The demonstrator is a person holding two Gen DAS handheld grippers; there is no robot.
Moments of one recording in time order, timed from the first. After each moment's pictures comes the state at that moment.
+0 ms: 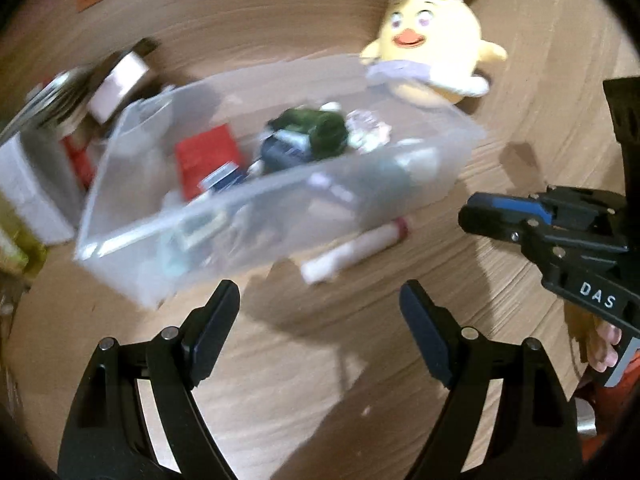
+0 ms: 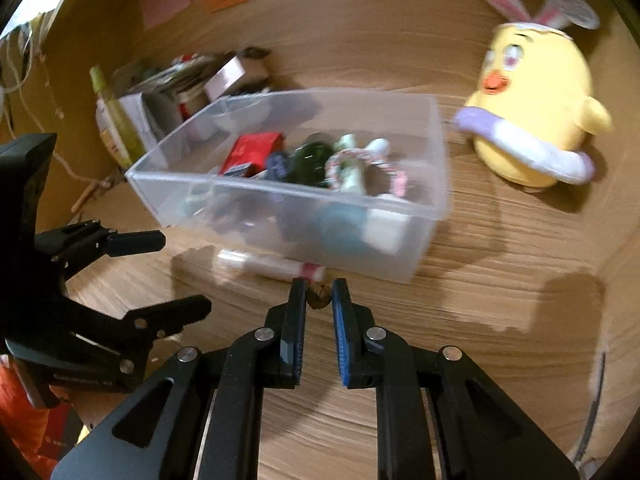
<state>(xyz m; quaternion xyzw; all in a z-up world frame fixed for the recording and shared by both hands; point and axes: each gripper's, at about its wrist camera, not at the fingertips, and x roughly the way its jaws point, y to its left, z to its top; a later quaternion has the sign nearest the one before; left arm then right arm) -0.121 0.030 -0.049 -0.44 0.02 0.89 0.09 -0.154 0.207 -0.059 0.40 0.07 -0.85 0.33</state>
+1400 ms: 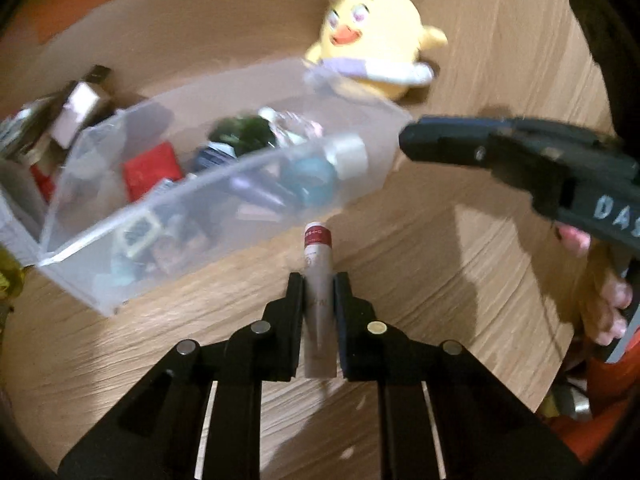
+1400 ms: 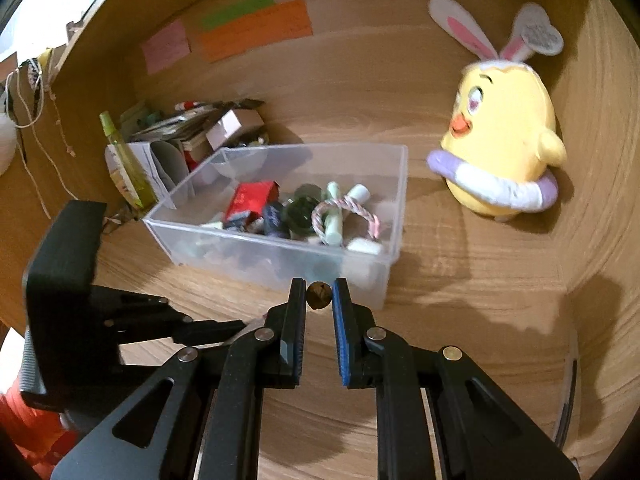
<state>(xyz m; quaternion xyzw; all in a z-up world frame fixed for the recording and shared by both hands) -0.096 0.058 -0.047 -0.43 0.04 0.90 0.12 -0.146 0.220 -0.019 0.35 0.05 -0.87 0.34</state>
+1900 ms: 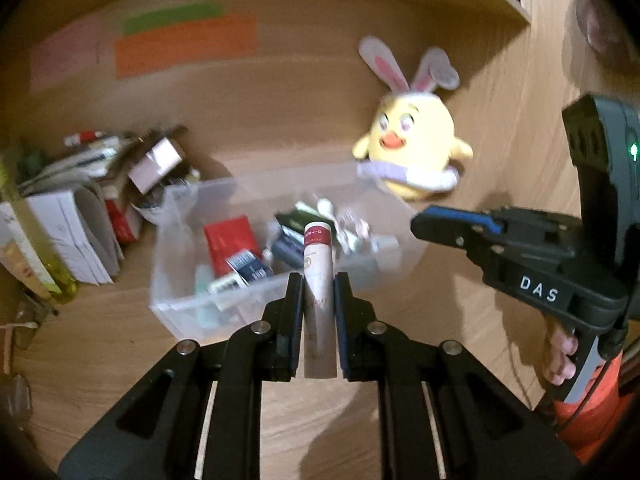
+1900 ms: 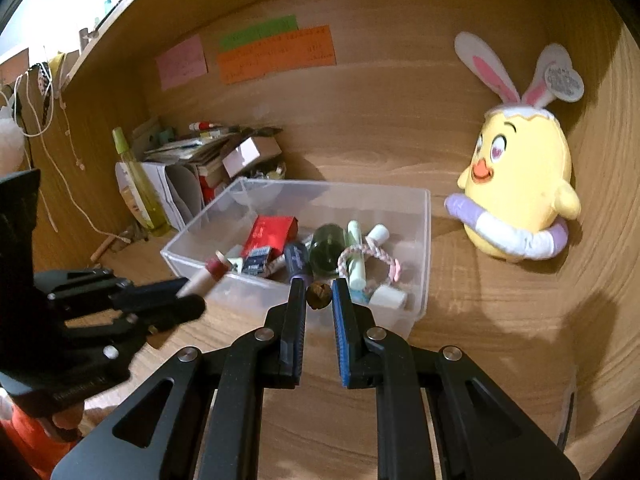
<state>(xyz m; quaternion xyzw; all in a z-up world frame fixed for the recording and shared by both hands) -0.081 0.015 0.024 -0.33 -0.02 0.94 0.07 -0.147 0.199 0.008 0.31 0.05 -0.88 0.35</state>
